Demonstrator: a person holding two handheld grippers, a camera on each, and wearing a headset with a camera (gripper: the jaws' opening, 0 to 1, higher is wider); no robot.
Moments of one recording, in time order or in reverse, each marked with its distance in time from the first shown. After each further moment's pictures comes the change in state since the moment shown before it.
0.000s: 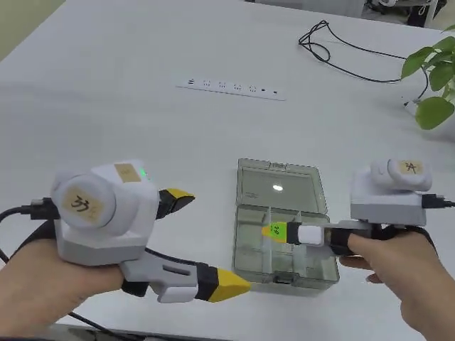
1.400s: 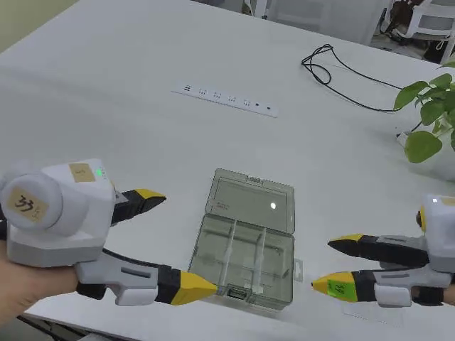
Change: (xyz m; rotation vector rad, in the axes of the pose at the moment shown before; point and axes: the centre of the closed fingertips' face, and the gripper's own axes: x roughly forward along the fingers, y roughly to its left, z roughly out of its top) left arm 0.015 -0.007 0.020 -0.052 -0.065 0.073; right arm -0.102 -0.054 -0.015 -0.594 0.156 0.184
